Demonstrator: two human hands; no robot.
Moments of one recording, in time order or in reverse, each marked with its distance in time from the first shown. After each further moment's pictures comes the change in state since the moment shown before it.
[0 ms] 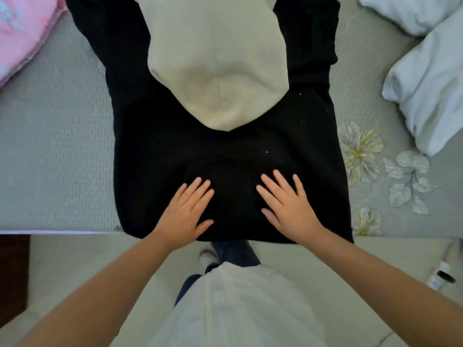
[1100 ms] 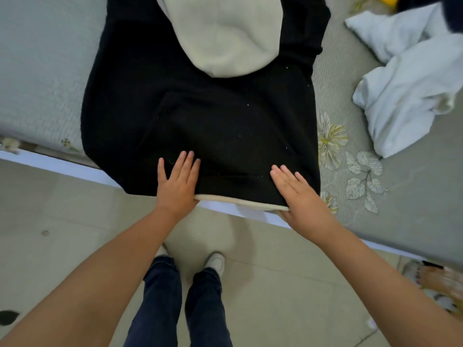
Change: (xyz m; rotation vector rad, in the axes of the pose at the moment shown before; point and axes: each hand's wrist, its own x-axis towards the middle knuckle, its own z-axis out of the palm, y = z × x) left_hand -0.009 0.104 0.108 0.138 0.097 -0.474; right_hand -0.105 0.036 -0.016 0.045 -0.270 -0.061
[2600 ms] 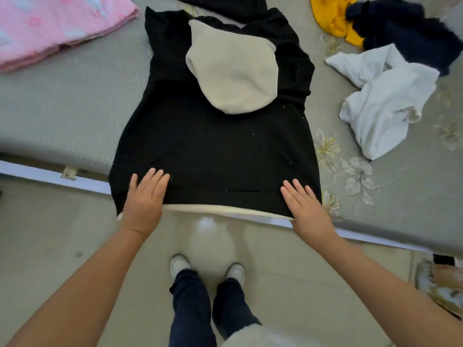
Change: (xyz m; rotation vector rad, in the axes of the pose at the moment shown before) left_hand -0.087 -0.117 -0.065 -0.107 0.508 0.069; right_hand -0.037 -0.068 -0.006 -0.167 0.245 0.108
